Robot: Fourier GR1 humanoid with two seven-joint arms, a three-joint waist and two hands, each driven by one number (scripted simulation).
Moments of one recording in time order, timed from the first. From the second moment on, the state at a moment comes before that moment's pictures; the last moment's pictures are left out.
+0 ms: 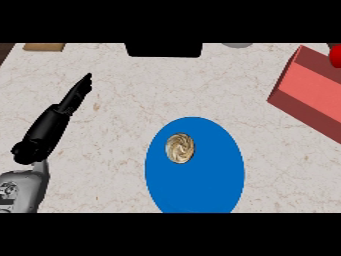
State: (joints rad) left arm -0.22 0.22 0.02 -1.56 -0.15 -0.24 -0.06; right arm -0.68 -0.60 -0.34 -1.18 0.81 0.26 -0.12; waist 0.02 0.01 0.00
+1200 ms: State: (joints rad) left arm -0.25 0.21 0.02 -1.54 -0.16 -0.25 -0.07; right arm -0.90 -0.83 -0.33 -0.38 0.82 0.45 -0.65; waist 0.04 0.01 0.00
